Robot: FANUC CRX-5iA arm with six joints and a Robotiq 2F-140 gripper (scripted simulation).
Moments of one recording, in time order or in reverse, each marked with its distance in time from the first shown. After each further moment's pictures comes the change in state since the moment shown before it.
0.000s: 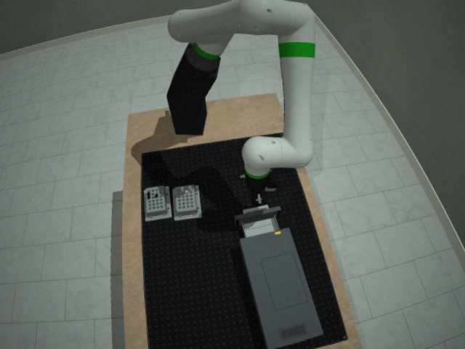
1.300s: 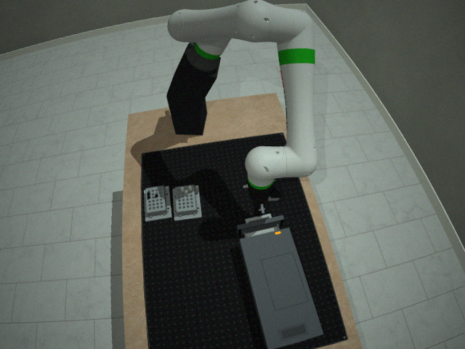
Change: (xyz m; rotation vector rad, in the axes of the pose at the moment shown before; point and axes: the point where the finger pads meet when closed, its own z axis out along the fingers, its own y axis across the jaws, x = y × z) arm 0.000 0.044 0.000 0.000 0.000 0.000
